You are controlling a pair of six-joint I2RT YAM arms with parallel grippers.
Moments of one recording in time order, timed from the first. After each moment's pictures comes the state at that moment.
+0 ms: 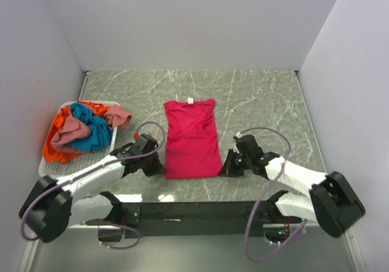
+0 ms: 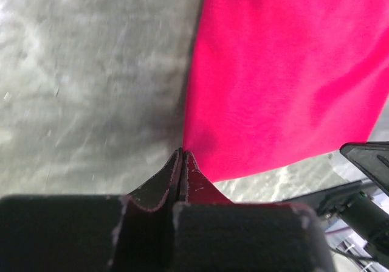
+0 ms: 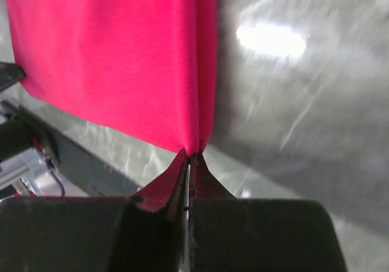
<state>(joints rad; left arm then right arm) -0.63 1.16 0.52 -0.40 0.07 -1.04 0.53 1.21 0.41 -0.17 -0.35 0.77</state>
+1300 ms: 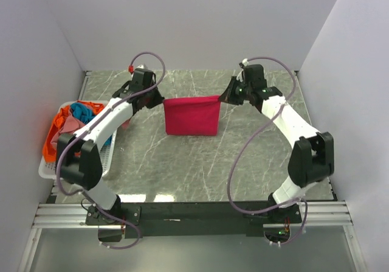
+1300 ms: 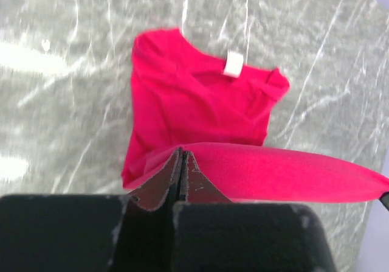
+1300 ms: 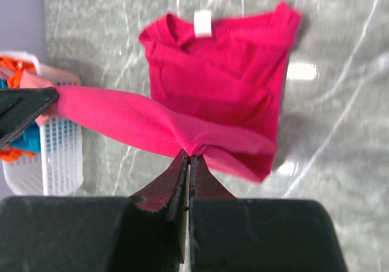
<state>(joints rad) -0.36 1.60 1.33 -0.44 -0.07 -0.77 0.29 1.60 1.33 -0.40 -0.30 0.56</state>
